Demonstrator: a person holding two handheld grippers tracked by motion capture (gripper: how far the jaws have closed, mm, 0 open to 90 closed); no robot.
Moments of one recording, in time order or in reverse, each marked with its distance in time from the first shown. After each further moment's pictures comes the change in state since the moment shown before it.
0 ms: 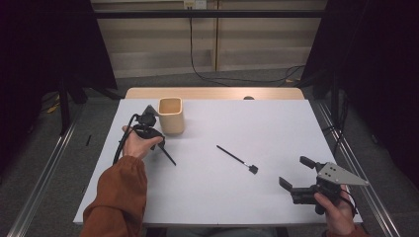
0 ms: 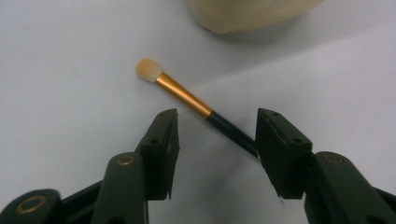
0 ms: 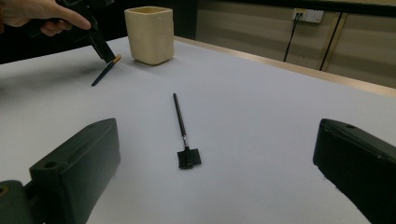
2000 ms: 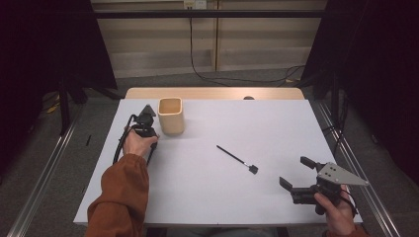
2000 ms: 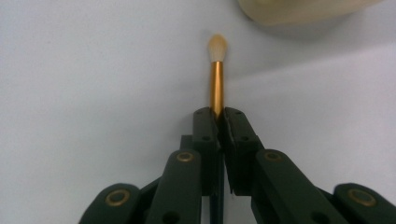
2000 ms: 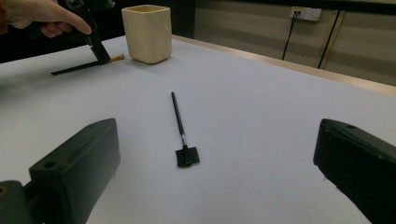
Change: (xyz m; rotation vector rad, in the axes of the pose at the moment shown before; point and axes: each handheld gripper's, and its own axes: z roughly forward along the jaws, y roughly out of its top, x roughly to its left) left arm 0.011 0.002 0.006 0.056 0.053 -0.068; right arm -0.001 -0.001 0.000 0.006 -0.006 0.004
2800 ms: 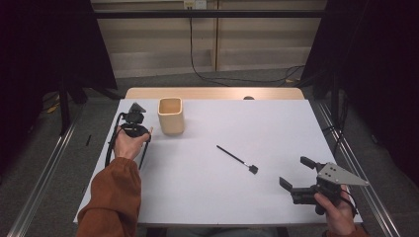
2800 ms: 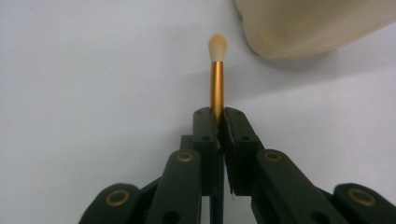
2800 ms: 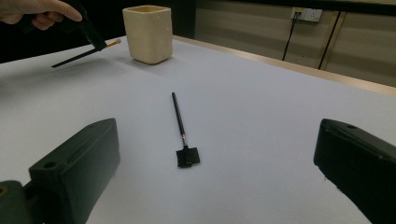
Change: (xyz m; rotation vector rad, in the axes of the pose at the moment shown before) left arm 0.017 -0.010 -0.023 -0.171 -0.033 -0.003; right arm 0.001 0.000 0.000 -0.002 0.001 -0.003
